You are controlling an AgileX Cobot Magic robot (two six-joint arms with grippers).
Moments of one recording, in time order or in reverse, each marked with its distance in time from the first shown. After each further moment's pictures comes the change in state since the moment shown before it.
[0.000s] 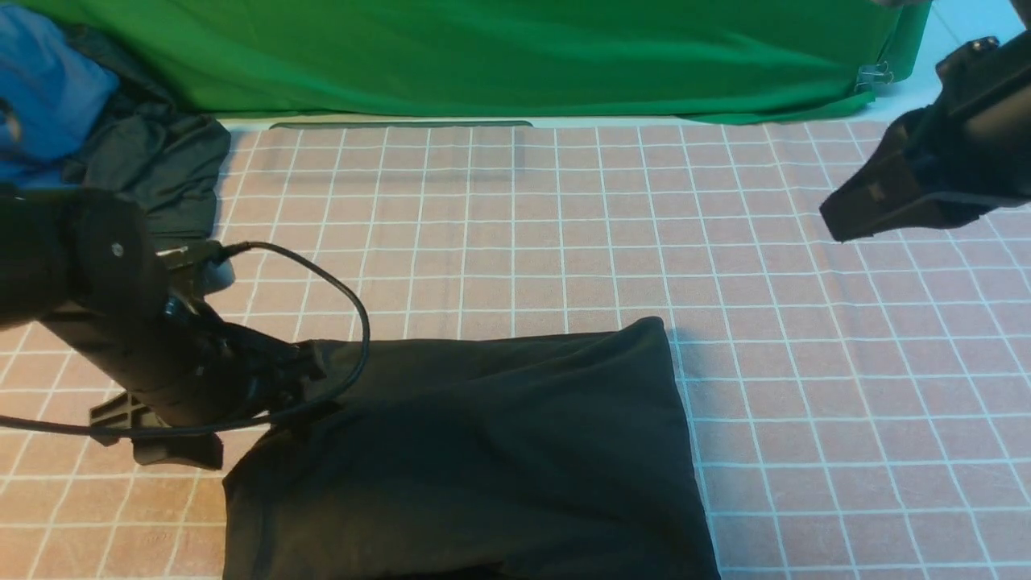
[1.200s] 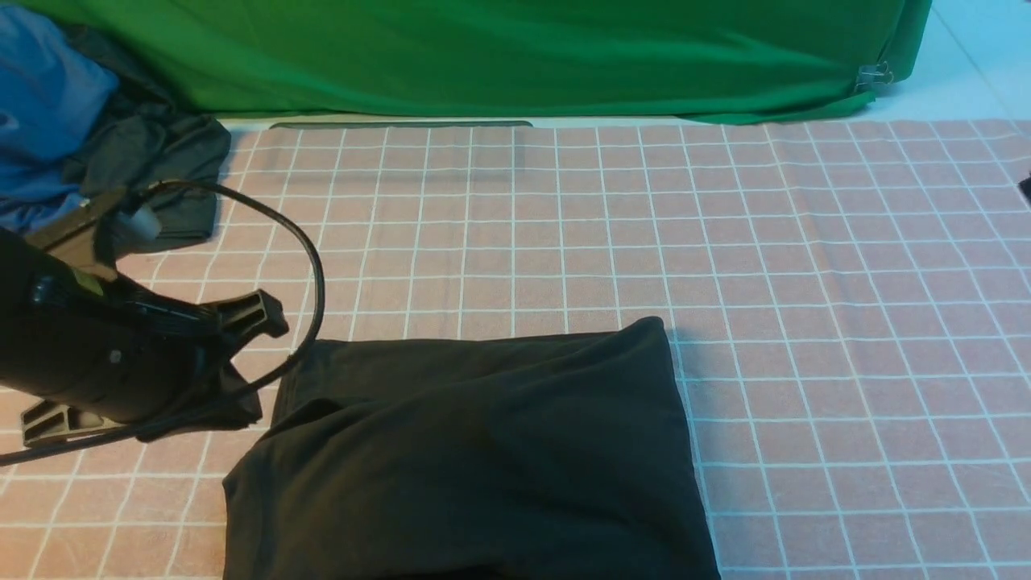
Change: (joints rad) right arm 0.040 -0.162 0.000 -0.510 0.100 0.255; left arm 0.000 -0.390 0.028 -0.125 0.155 -0.042
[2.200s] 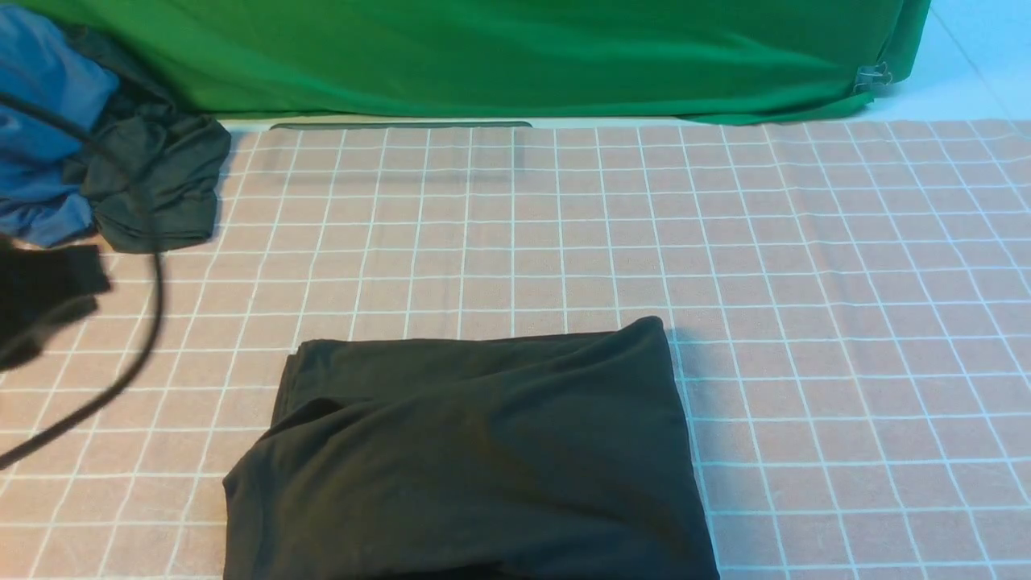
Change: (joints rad) right arm 0.370 -0.320 0.002 -0.149 -0.336 0.189; left arm -0.001 -0.473 0.018 0.265 -0.092 -0.013
